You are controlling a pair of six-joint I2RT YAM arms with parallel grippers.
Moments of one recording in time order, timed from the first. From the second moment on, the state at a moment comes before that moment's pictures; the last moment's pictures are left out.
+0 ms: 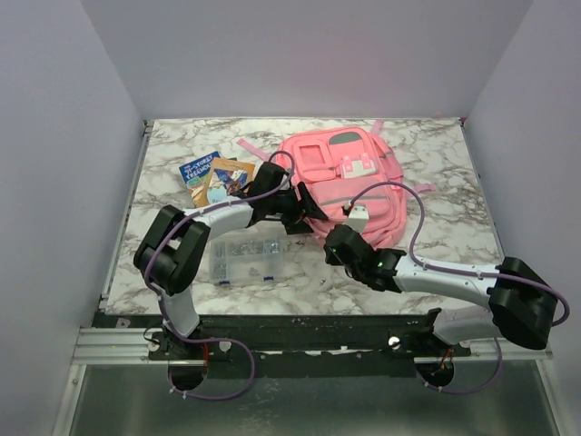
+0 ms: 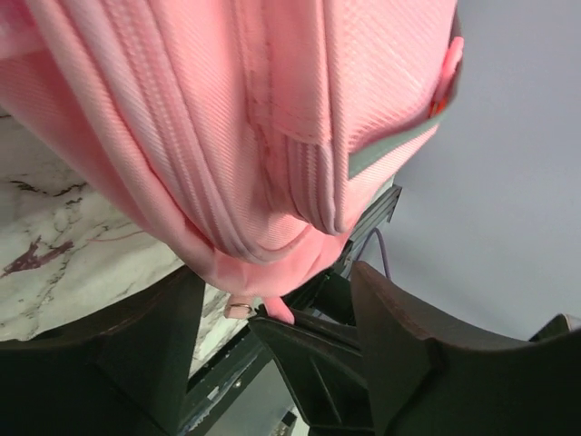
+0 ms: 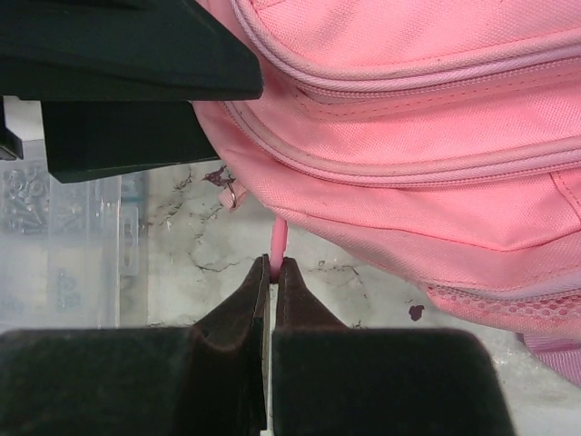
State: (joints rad) left arm -0.55 1.77 1.07 -0.02 0.61 -1.06; right arm 1.00 1.31 0.66 -0.06 0.55 0.78
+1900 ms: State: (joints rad) left arm -0.56 1.73 1.03 0.04 0.61 -1.08; right arm 0.95 1.27 0.68 -0.08 0.47 0.71
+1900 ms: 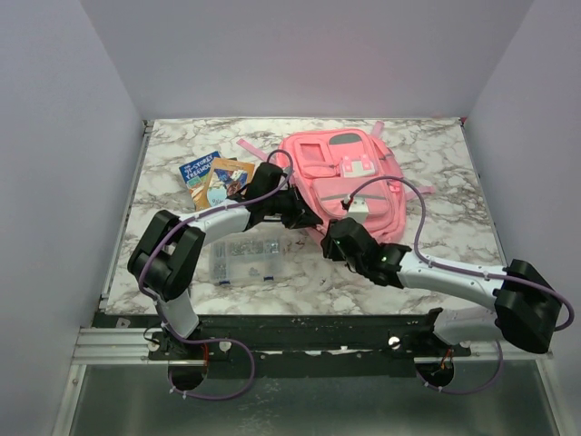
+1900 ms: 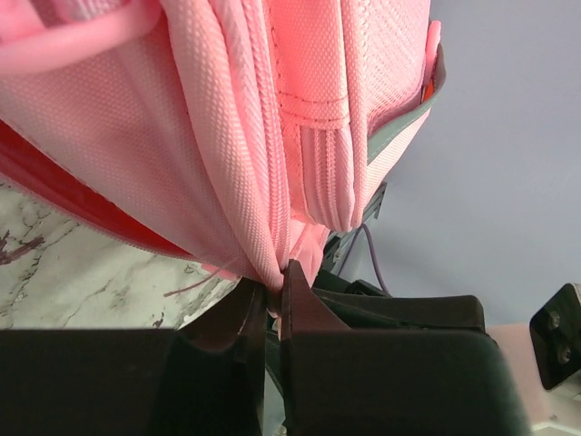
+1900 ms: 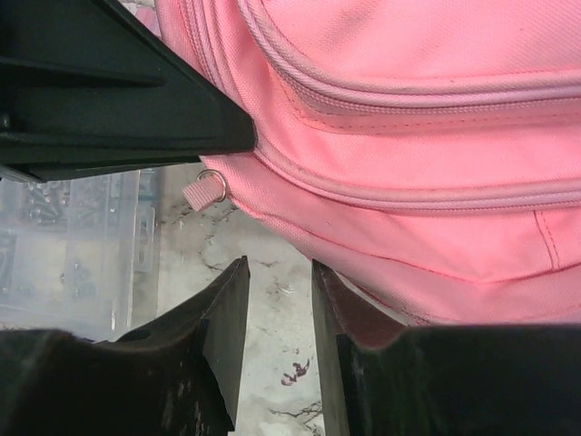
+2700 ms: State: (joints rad) left arm -0.56 1.72 1.03 0.14 0.67 -1.23; right arm 0.95 1.28 0.64 0.00 0.61 0.89
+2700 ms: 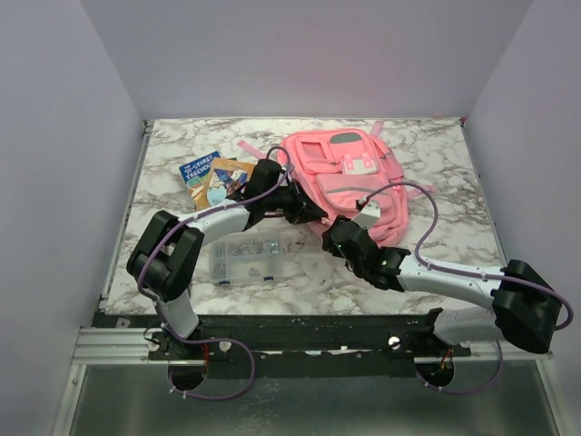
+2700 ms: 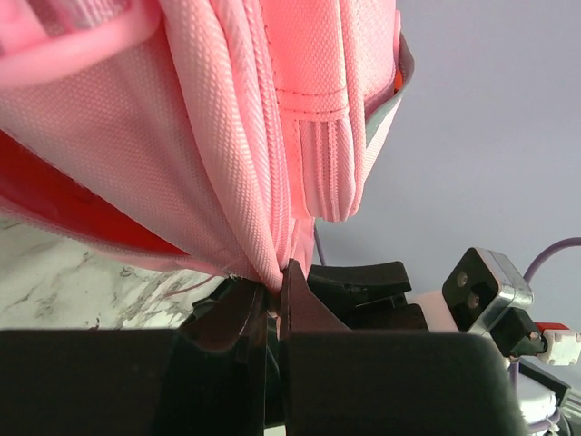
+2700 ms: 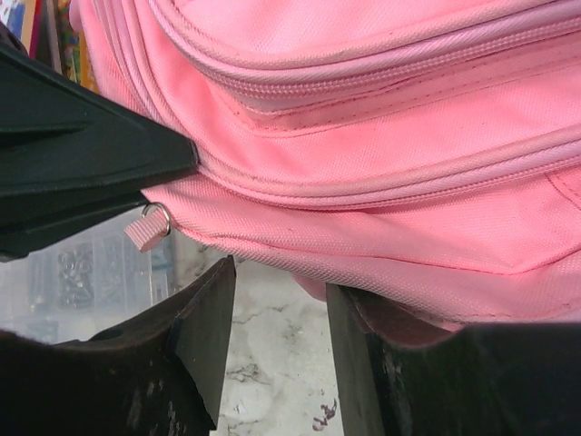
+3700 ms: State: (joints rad) left arm -0.56 1.72 1.06 0.17 0.67 -1.28; right arm 0.96 1.36 0.71 -0.01 0.75 0.90
